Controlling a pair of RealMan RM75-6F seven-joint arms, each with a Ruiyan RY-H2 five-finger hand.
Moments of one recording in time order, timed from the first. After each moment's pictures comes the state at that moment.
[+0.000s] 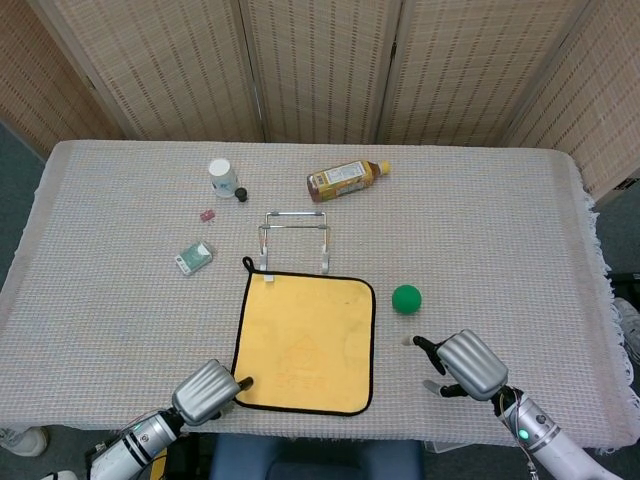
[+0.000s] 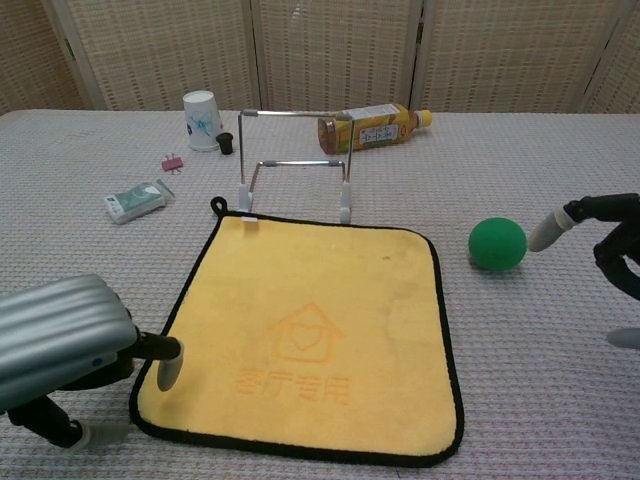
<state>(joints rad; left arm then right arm) -0.44 -1.44 0.10 -1.60 1.81 1.07 0.42 0.36 -1.17 -0.08 -1.70 -1.79 1.21 0.05</state>
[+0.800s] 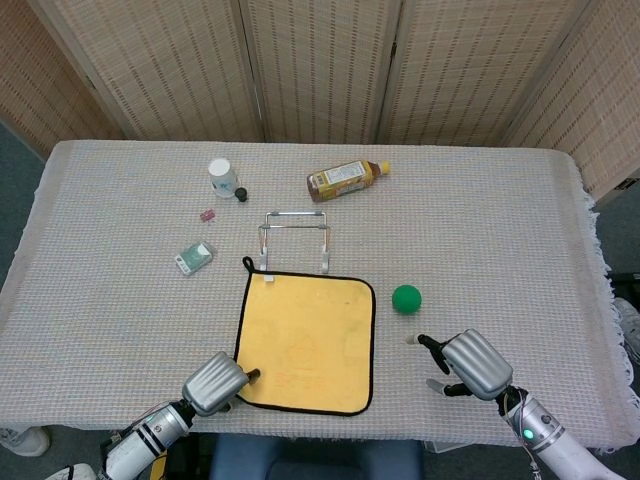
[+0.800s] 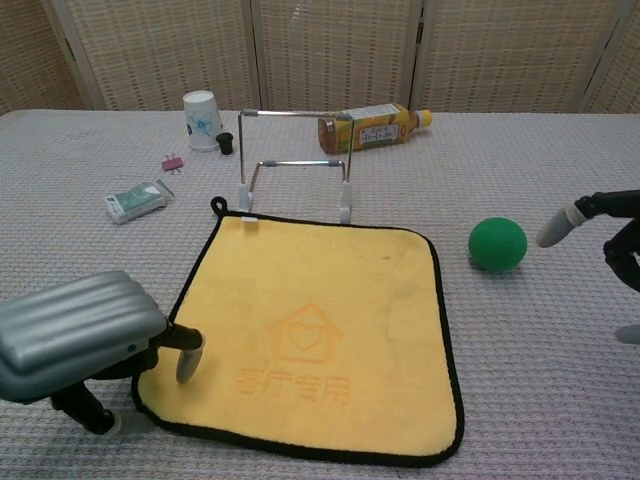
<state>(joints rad) -0.48 -1.50 0.07 -1.58 1.70 1.03 0.45 0.35 -1.18 -0.10 -1.67 -1.79 1.25 0.09</state>
